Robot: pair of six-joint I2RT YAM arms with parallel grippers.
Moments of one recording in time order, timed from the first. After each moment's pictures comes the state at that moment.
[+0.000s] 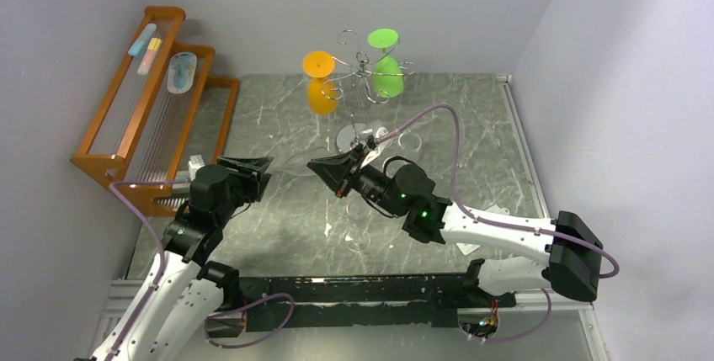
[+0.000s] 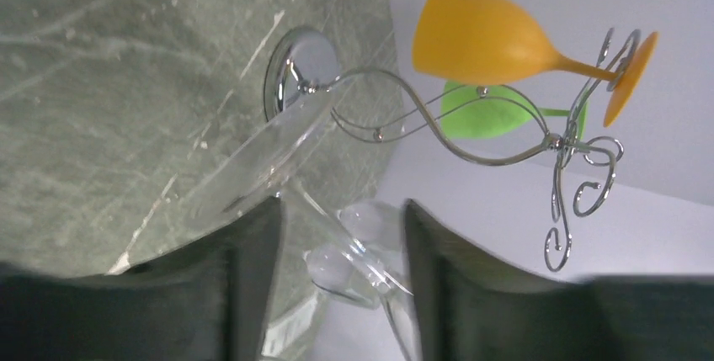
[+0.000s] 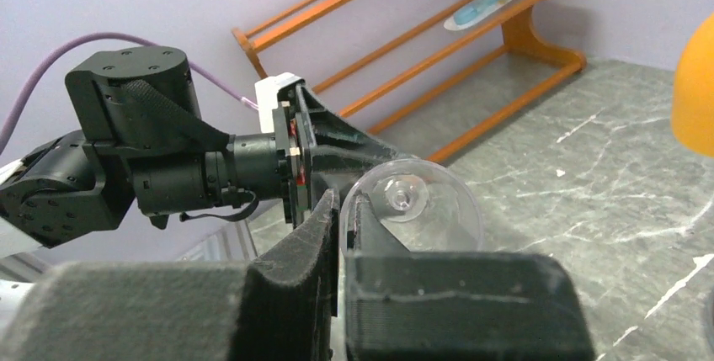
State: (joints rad) left arm -0.34 0.58 0.56 -0.40 -0.12 -1.53; right arm 1.11 1.24 0.78 0.67 0.10 0.36
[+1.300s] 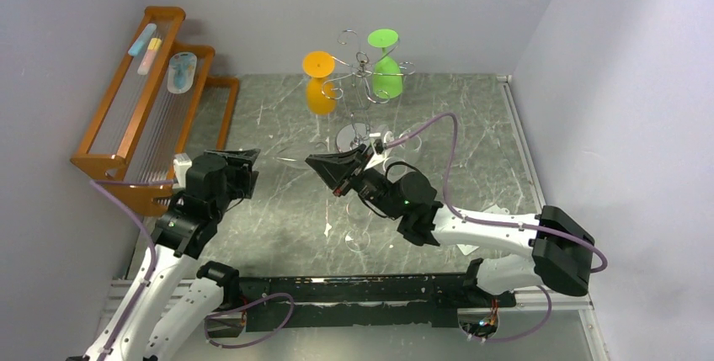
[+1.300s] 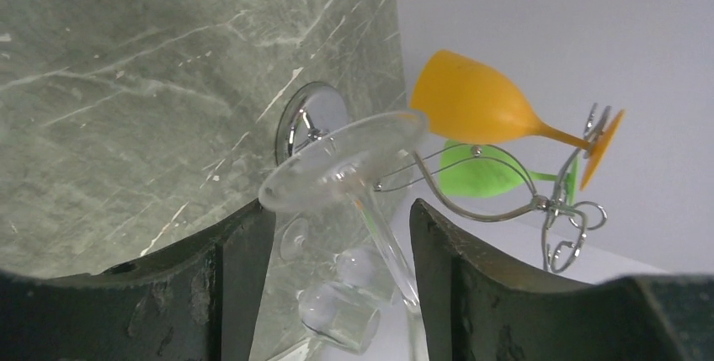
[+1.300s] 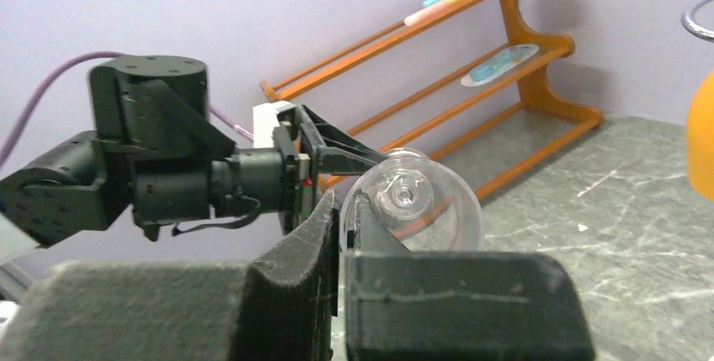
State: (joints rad) left arm -0.34 0.63 0.73 -0.59 -0.29 -1.58; right arm 1.11 1.30 0.71 0.95 0.11 0.36
